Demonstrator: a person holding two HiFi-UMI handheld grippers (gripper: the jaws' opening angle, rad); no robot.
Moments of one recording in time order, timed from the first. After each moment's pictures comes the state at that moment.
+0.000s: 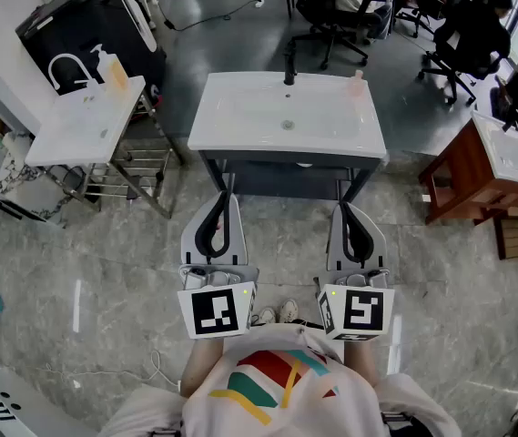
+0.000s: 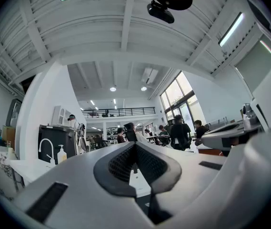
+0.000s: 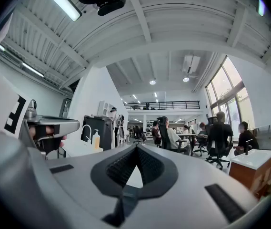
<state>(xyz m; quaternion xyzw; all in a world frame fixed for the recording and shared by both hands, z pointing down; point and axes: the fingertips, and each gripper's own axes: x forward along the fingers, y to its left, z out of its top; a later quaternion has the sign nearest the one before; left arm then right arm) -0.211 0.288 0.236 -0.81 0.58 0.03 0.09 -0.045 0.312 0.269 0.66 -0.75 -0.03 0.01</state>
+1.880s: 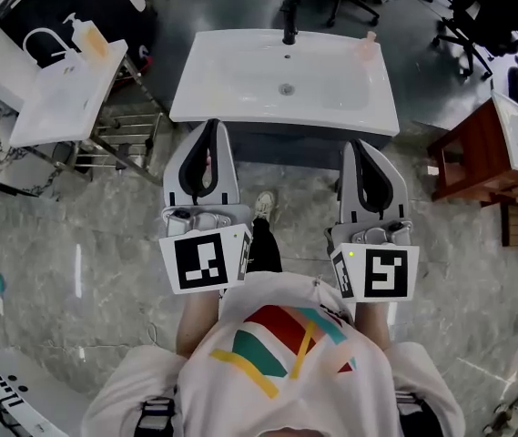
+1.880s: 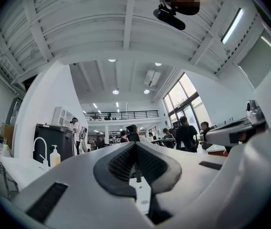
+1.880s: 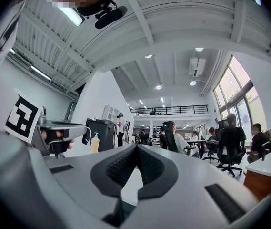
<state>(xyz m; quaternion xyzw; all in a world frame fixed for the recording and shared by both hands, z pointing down) -0.181 0.171 0.246 -0.80 0.59 0.05 0.11 -0.015 0.203 0.265 0.61 -0.79 -0.07 0.00</state>
